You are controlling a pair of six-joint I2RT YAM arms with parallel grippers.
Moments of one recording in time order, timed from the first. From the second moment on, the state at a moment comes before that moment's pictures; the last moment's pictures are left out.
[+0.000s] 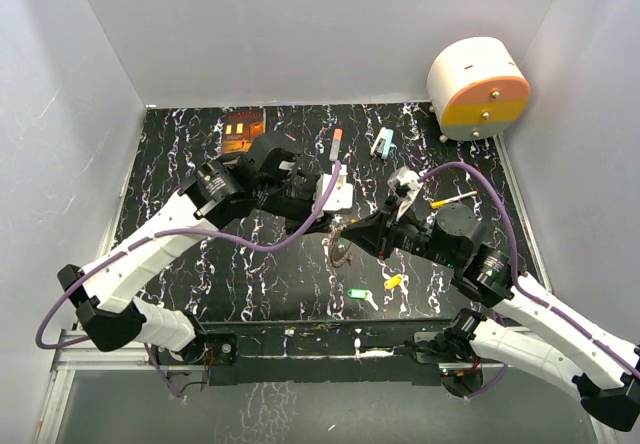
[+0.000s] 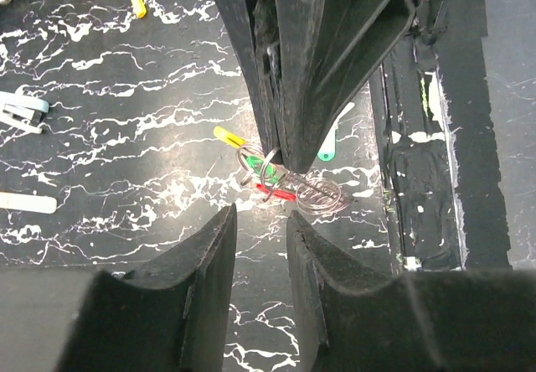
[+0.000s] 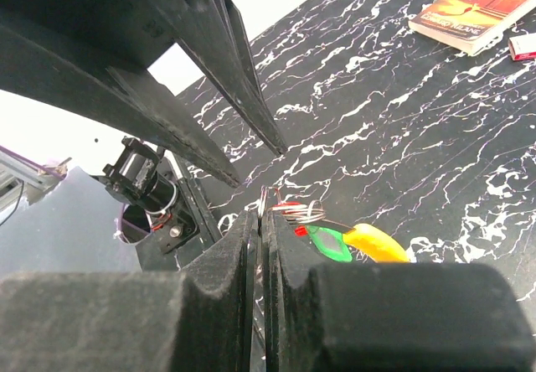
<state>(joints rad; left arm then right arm) -0.90 1.38 1.62 -0.97 0.51 0.63 0.82 0.72 0.76 -0.11 -0.27 0.35</state>
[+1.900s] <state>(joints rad) -0.90 1.35 1.49 -0.84 0.54 0.70 0.82 0.70 0.73 -0.08 -0.16 0.52</state>
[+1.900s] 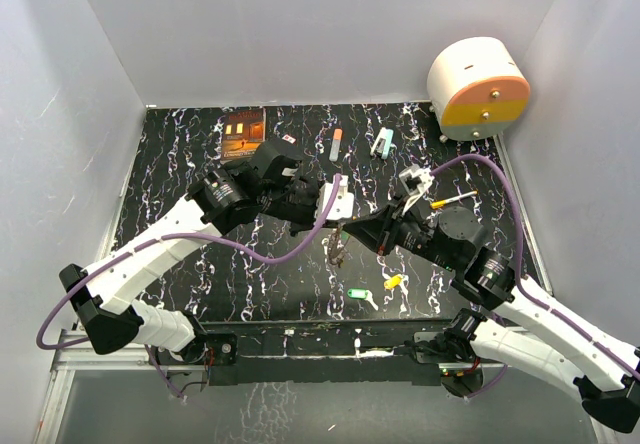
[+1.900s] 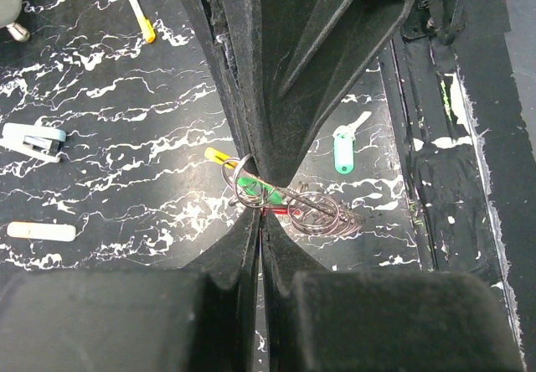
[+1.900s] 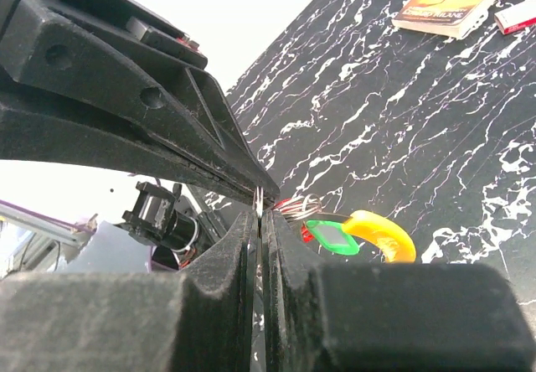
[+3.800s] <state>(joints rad) -0.90 1.35 1.49 -0.79 0.41 0.73 0.82 0.72 0.72 -0.06 -0.02 0.74</state>
